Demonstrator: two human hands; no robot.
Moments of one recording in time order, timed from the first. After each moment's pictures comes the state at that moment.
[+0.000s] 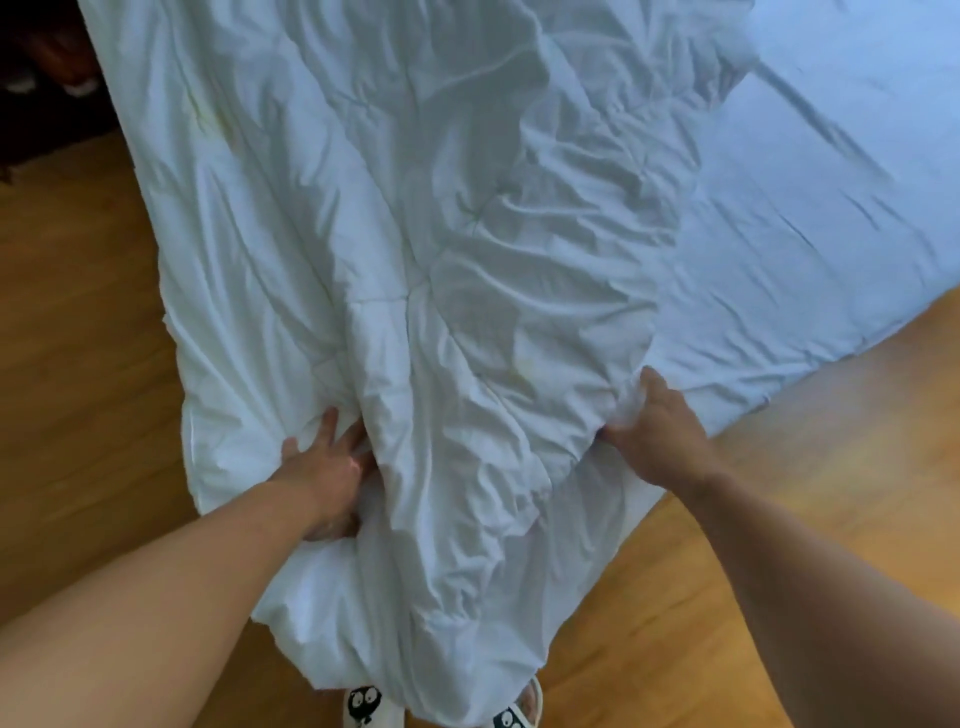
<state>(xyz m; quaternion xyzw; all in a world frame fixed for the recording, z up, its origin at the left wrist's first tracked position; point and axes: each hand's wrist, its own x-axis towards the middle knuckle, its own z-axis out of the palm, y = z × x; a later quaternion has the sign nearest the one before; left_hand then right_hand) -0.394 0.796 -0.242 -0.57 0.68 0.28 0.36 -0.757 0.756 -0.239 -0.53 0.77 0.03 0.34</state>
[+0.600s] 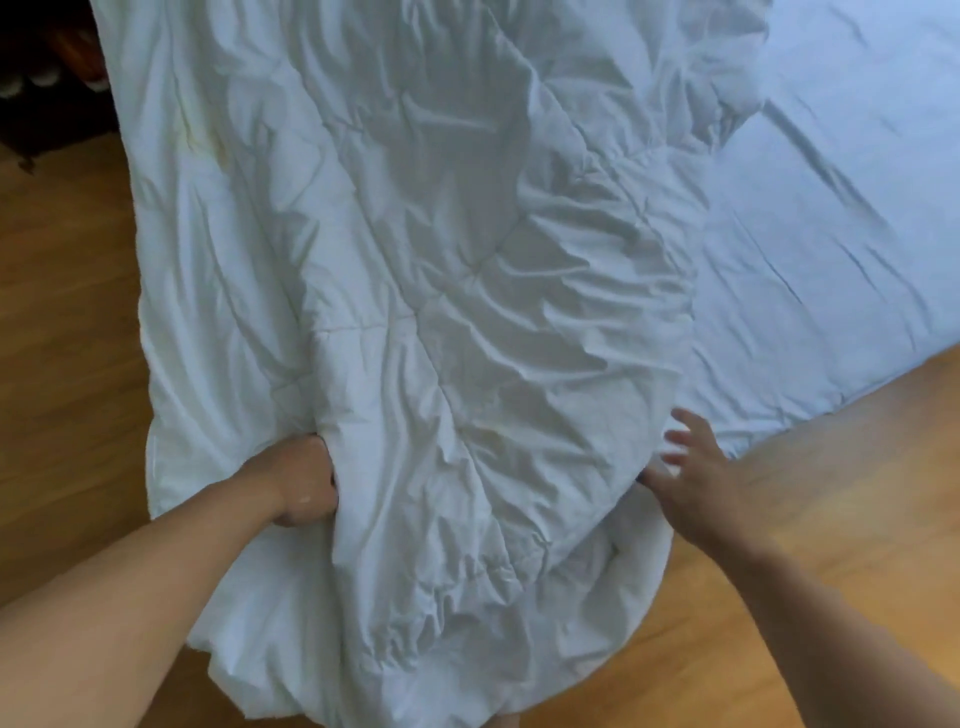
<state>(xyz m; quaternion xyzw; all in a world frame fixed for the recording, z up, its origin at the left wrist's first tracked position) -0.429 0.754 -0.206 -0.73 0.54 0.38 0.20 -0.841 0.740 -0.211 -0.51 0.75 -0.09 0.41</state>
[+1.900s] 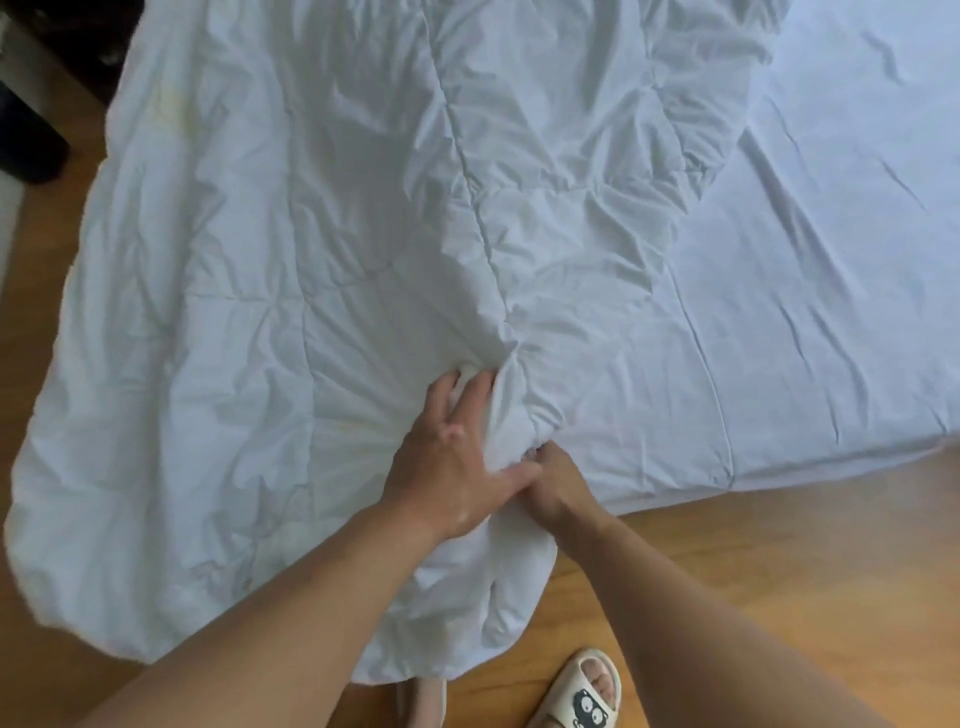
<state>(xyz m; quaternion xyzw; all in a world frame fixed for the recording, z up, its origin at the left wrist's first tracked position) -0.803 0.698 -0.178 -0.78 0.53 0.30 -0.10 -0.934 0.663 -0.246 -0.50 0.58 -0.06 0.65</state>
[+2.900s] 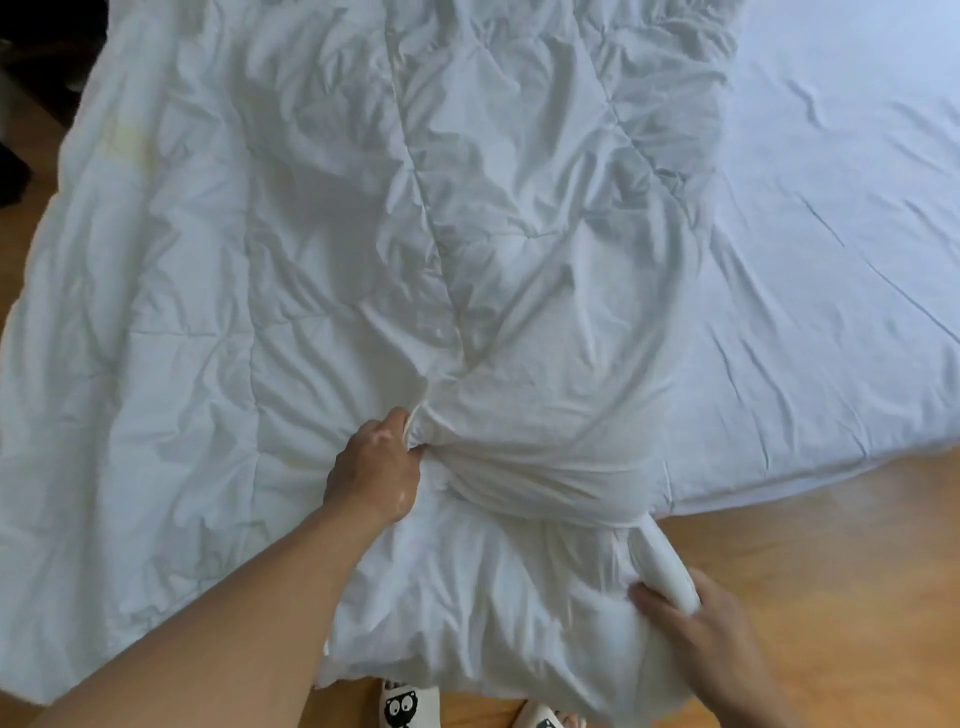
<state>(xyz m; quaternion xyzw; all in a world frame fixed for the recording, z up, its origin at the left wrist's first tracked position) -0.789 0.665 -0.219 -0.85 0.45 0.27 -0.02 -1.126 0.691 -0.219 -0.44 0.70 -0.10 0.55</state>
